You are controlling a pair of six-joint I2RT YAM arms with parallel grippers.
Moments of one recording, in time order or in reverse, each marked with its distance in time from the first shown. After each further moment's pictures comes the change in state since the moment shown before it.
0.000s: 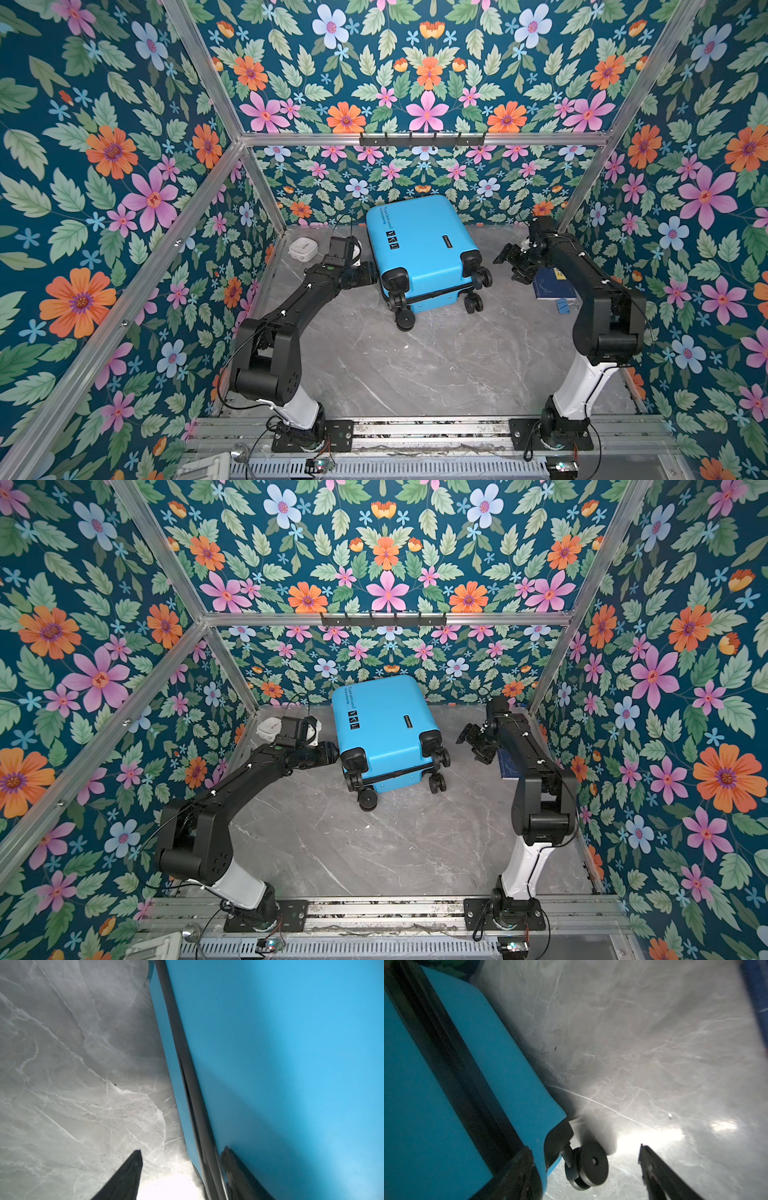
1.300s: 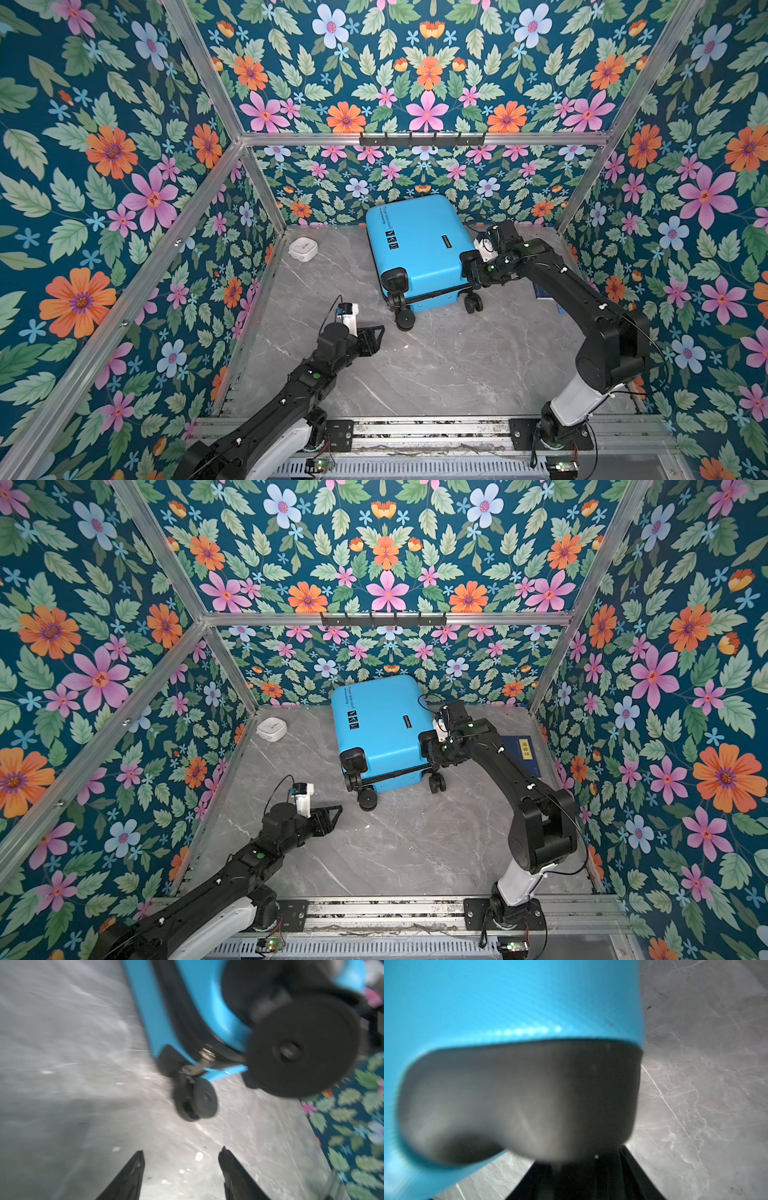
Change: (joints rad) left arm -0.295 -0.735 -0.965 0.595 -0.114 -0.245; right arm 0.354 -0.111 -0.009 -0.081 0.126 -0.443
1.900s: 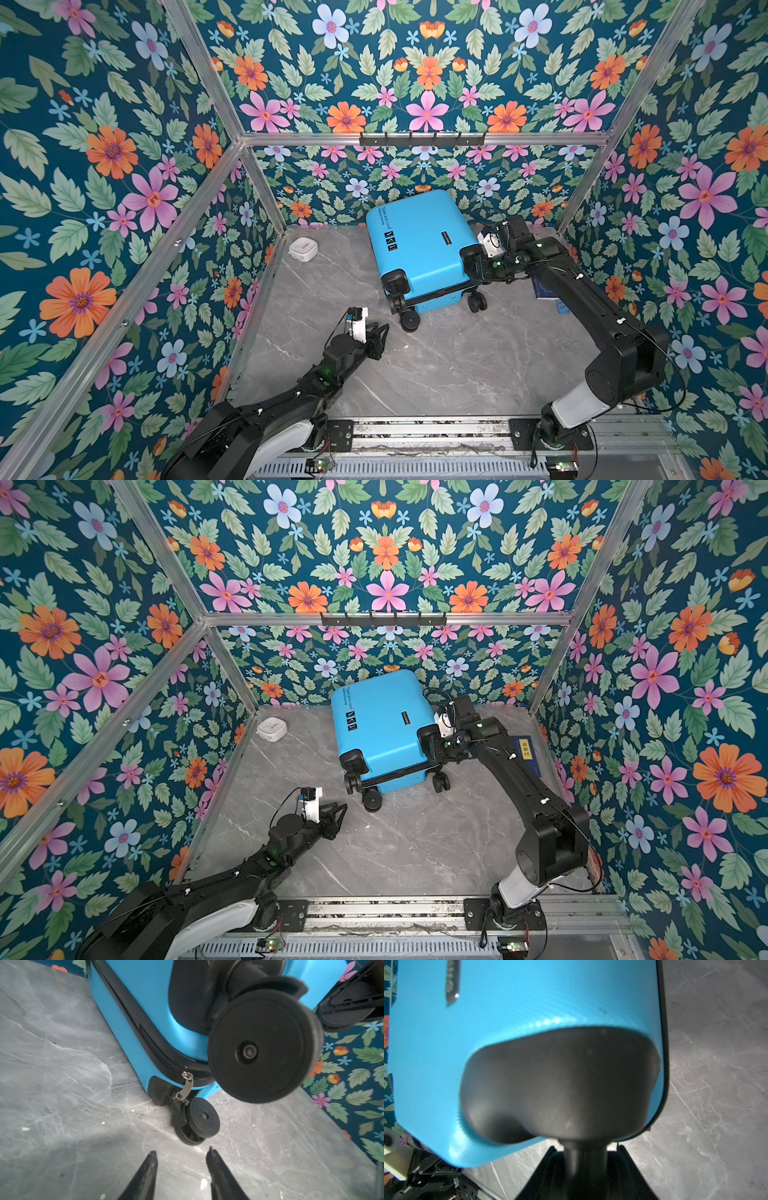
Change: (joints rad) left arm -0.078 0.175 -0.103 0.459 -0.143 0.177; right arm 0.000 -0.094 0.030 -0.036 -0.071 0.069
